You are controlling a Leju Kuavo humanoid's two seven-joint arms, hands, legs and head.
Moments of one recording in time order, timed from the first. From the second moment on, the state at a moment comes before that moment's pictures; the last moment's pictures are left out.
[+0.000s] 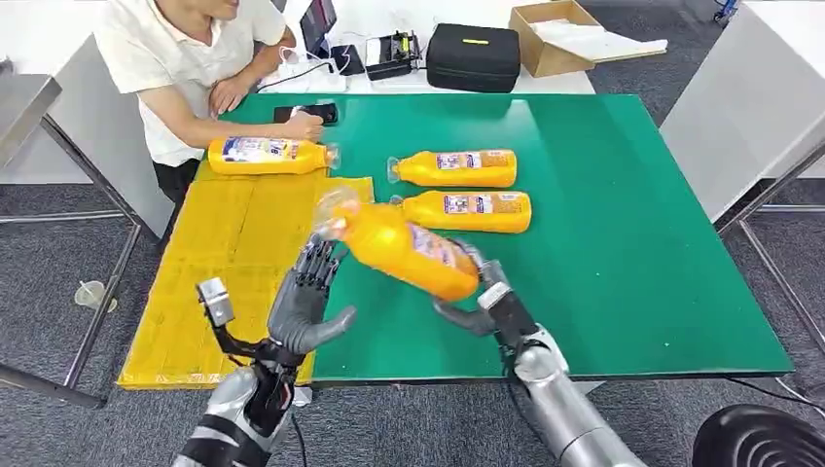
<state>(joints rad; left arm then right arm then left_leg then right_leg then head) -0.30 -0.20 -0.36 -1.08 0.38 -0.42 -0.46 -0.29 -0.04 0.43 -1.01 0.21 0.10 -0.70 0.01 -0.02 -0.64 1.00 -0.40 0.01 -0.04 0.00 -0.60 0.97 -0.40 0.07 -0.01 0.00</state>
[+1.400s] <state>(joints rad) -0.39 -0.26 -0.36 -0.99 0.34 -0.34 -0.52 -0.34 0.02 0.56 -0.91 0.20 0.11 -0.70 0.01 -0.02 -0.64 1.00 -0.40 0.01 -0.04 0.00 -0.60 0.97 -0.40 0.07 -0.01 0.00</state>
